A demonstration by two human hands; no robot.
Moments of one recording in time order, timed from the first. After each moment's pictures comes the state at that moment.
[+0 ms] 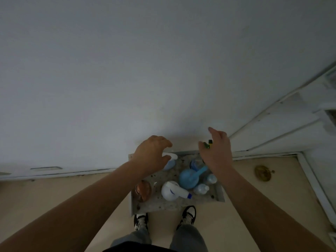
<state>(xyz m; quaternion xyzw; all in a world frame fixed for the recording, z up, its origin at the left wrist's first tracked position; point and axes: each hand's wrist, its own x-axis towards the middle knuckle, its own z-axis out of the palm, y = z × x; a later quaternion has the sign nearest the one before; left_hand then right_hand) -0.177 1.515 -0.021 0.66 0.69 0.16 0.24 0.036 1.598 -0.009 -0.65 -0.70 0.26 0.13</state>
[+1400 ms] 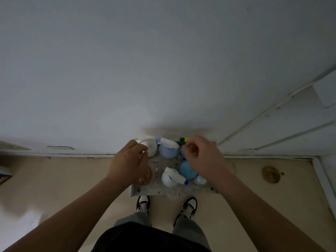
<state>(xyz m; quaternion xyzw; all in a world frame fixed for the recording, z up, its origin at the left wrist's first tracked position) -0.175 1.417 -0.038 0.53 0.79 0.26 0.16 0.050 1.557 -0.014 -0.45 -0.83 0.30 0.12</state>
